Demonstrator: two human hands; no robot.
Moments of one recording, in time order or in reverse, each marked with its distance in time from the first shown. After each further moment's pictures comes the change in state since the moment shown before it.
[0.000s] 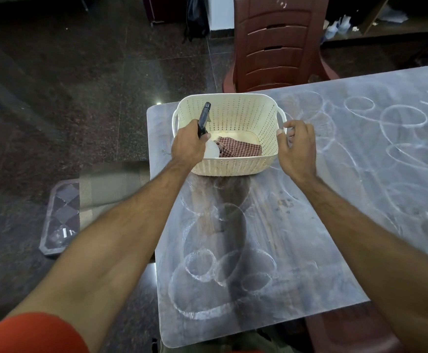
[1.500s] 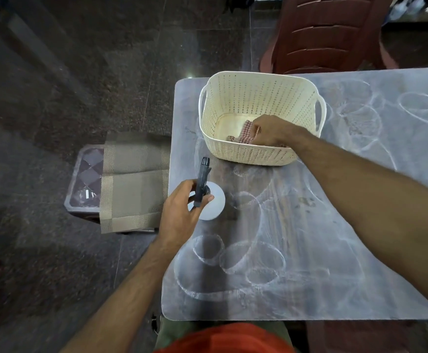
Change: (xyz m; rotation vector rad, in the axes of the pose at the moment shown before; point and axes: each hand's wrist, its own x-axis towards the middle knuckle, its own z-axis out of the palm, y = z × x) left_hand -0.171 -0.080 -0.002 -0.302 0.025 -0.046; right_hand 0.056 -0.040 0.096 -0.376 -1.050 -0.186
